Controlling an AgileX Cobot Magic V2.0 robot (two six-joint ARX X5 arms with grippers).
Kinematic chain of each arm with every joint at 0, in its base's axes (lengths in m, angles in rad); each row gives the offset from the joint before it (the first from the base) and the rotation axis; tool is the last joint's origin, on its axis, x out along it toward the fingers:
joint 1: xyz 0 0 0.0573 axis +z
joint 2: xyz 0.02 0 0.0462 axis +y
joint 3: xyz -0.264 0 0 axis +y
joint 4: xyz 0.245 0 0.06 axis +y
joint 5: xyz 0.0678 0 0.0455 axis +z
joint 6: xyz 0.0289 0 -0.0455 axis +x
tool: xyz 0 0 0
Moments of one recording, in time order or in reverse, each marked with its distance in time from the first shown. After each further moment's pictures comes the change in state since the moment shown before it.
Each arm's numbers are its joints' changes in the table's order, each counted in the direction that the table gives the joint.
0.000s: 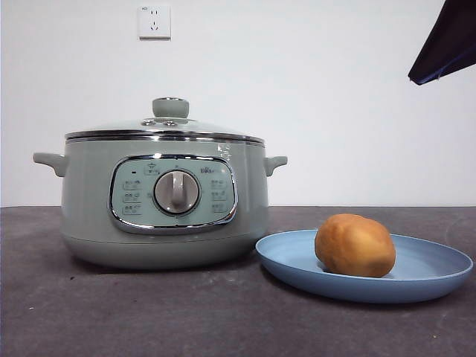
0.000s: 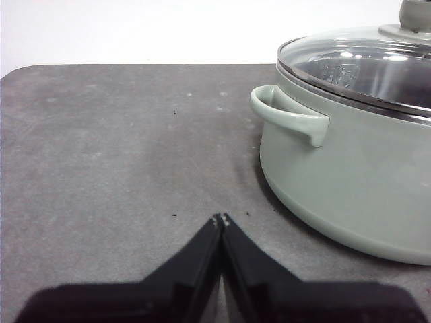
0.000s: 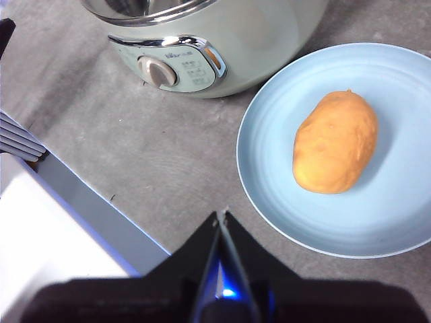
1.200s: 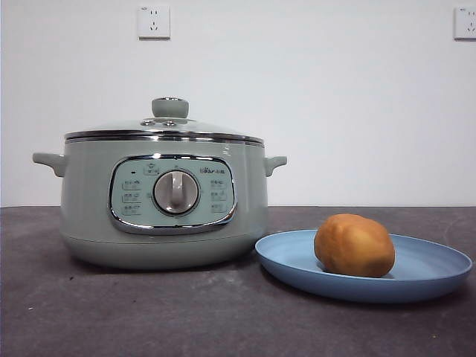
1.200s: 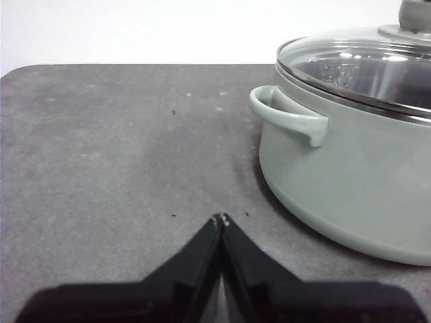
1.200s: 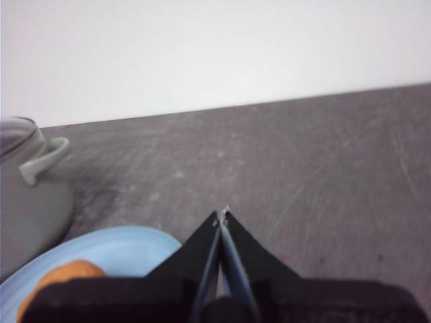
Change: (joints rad) left arm 0.000 0.000 0.000 0.000 0.000 0.000; right arm -0.406 -0.811 0.731 -0.634 -0.314 0.016
